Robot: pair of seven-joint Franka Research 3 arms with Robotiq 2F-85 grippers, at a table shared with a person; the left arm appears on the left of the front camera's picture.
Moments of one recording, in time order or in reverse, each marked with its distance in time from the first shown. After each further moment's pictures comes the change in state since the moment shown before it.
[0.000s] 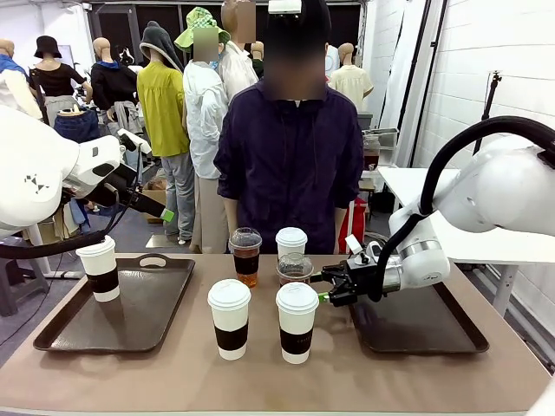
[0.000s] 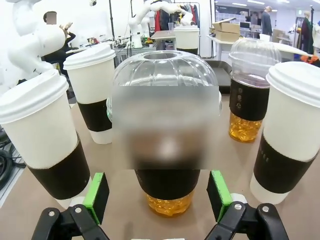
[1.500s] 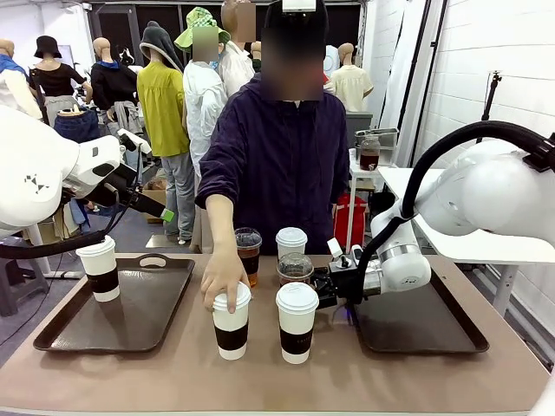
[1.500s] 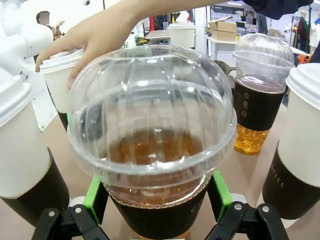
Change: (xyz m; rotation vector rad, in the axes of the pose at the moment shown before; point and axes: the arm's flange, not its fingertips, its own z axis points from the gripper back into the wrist) left arm 0.000 0.000 0.000 0.000 0.000 0.000; right arm -0.003 -0.005 -0.048 -0.027 -0.003 0.001
